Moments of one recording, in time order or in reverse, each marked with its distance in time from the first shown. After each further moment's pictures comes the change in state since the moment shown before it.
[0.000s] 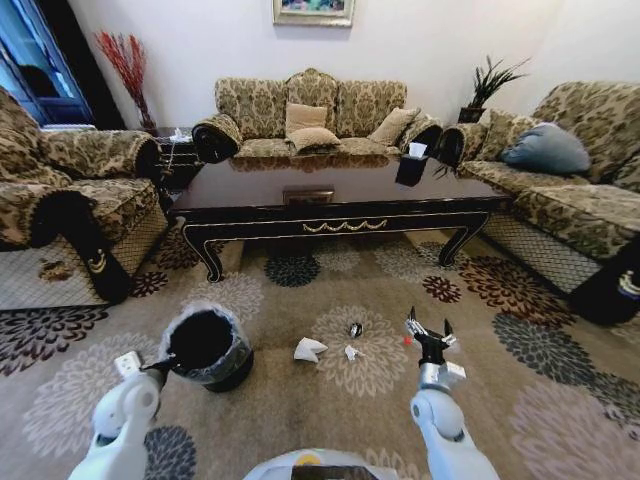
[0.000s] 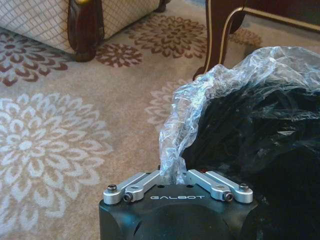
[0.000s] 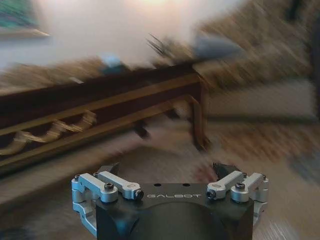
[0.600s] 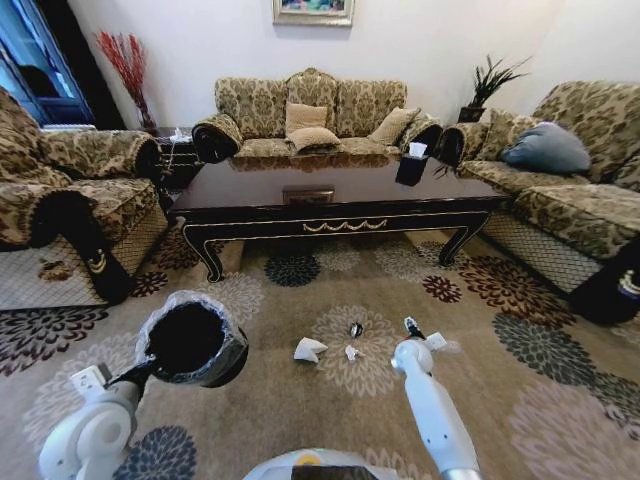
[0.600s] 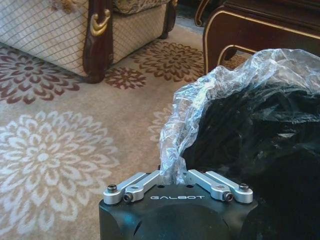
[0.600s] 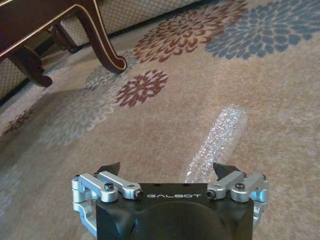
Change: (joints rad) left arm 0.128 -0.051 -0.092 -0.202 -0.044 -0.002 -0.024; right arm 0.383 -0.007 0.021 -0.484 0.448 -0.052 0.187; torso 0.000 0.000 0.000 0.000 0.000
